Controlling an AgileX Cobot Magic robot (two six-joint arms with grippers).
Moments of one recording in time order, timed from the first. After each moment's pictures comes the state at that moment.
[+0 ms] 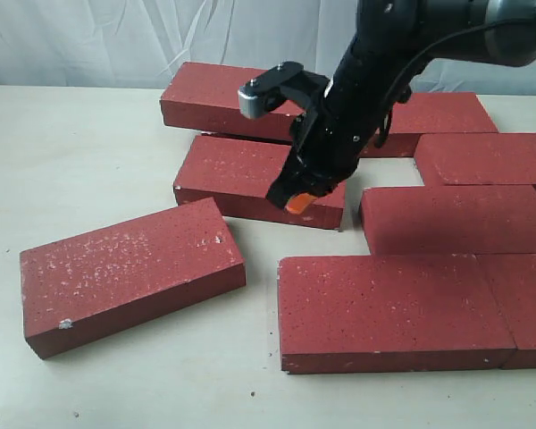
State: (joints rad) left arm 0.10 0.01 0.00 0.00 0.24 0.03; right arm 0.53 1.89 -1.44 0.31 1.01 -0.58
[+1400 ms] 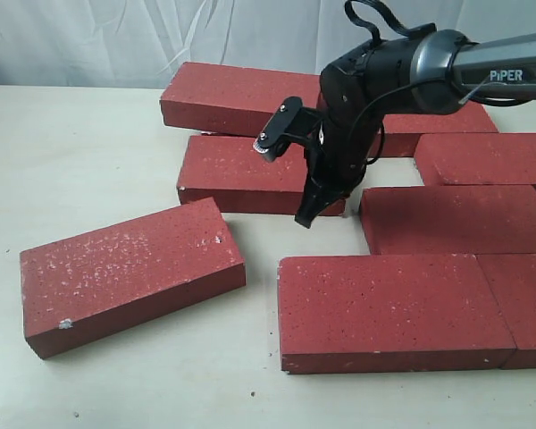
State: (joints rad) left arm 0.10 0.01 0.00 0.00 0.24 0.03; right arm 0.54 2.07 -1.44 -0.18 0.77 -0.39
